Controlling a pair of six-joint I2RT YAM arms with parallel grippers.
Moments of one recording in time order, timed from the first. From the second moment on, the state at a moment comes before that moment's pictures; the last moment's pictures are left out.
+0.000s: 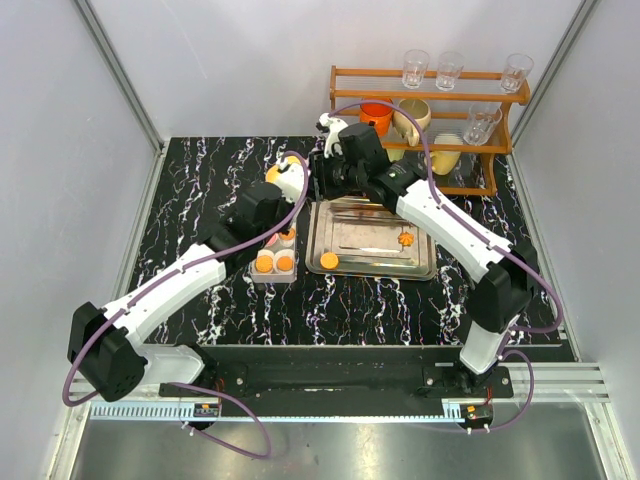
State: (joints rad) left arm -0.67 1.27 1.05 -0.24 -0.29 0.12; right arm 0.68 1.77 1.74 -0.50 -0.23 0.35
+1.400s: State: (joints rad) left arm -0.69 1.26 0.99 -0.16 -0.35 0.13; right arm 0.60 1.77 1.79 -0.47 -0.34 0.50
